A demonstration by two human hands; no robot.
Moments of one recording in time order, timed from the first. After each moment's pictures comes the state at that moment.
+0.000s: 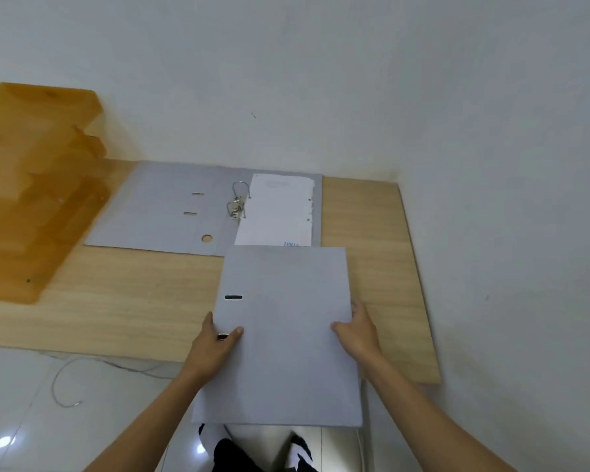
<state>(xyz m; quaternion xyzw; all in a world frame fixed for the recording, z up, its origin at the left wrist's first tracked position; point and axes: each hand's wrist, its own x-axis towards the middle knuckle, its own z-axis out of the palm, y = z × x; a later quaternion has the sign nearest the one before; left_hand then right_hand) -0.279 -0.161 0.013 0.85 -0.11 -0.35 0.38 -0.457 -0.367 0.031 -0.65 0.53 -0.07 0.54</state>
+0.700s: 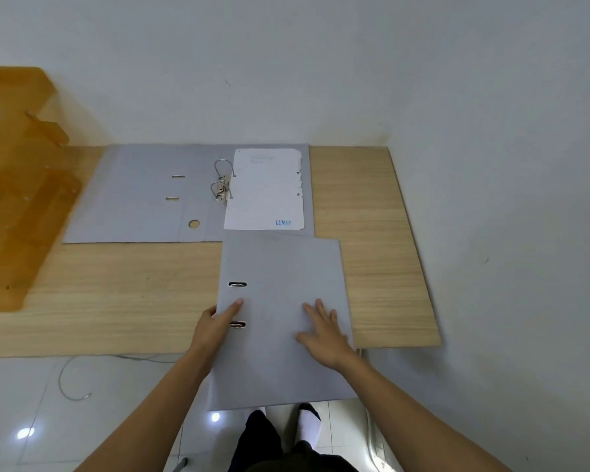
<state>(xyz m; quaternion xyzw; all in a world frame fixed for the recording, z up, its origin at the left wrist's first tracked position) -0.270 -0.173 0.009 0.78 0.05 -0.43 0.45 -0.451 -0.316 -0.009 -0.76 0.41 0.19 0.47</state>
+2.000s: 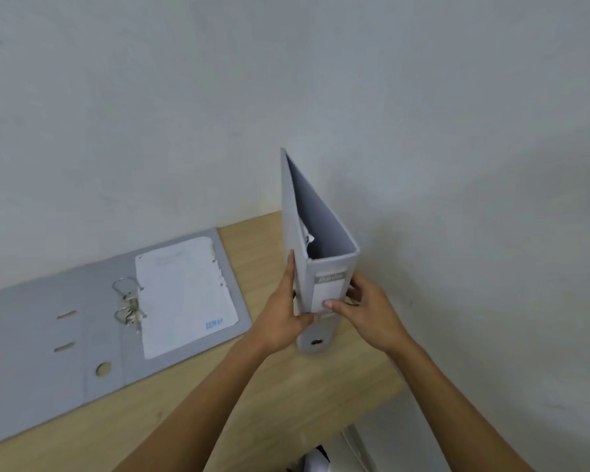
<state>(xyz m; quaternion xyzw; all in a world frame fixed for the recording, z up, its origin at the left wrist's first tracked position) -0.300 -0.425 0.106 0.58 -0.57 -0.45 0.37 -0.486 -0.467 0.133 -0.67 0.48 -0.28 0.49</state>
